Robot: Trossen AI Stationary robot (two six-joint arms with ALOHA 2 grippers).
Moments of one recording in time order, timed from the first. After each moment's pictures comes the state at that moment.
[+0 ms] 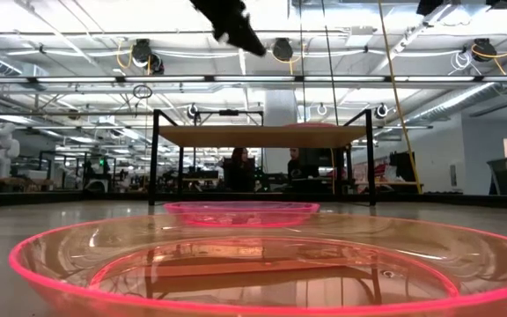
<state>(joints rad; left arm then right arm) 0.25 1.63 1.59 -0.53 -0.20 0.67 0.33 0.57 0.30 0.62 0.33 -0.24</state>
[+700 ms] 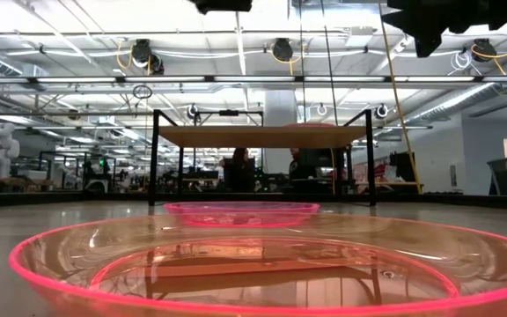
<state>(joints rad) 0.09 1.36 1.26 -0.28 -0.05 0.29 0.33 0.59 0.35 0.20 0.42 0.08</state>
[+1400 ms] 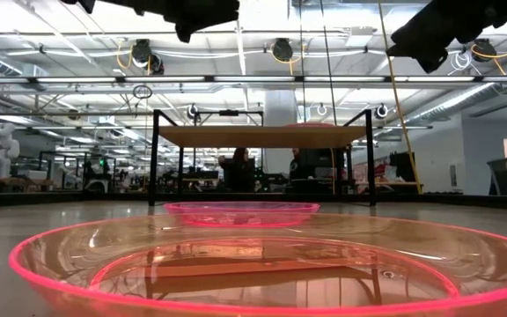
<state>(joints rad) 0.01 1.23 0.83 0.26 -0.05 0.07 0.33 0.73 0.52 -0.23 0.36 0.33</state>
